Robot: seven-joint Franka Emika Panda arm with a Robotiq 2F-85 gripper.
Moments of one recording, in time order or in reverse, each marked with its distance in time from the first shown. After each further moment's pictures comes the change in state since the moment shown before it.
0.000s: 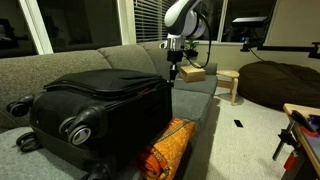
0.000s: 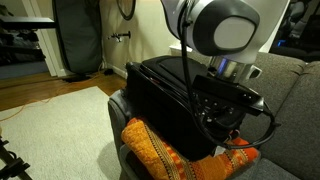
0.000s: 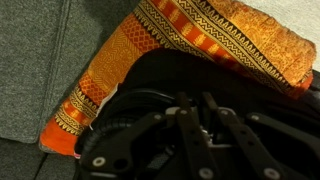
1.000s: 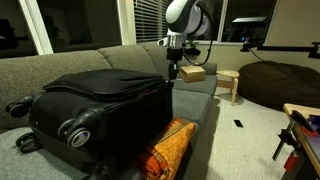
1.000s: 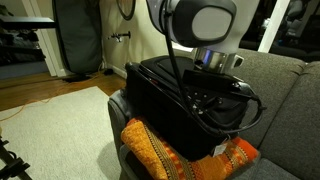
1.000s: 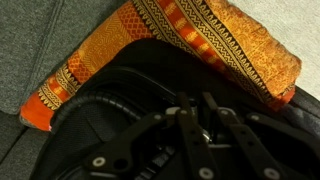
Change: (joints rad) arm 0.033 -0.093 0.015 -0.131 -0.020 0.086 -0.104
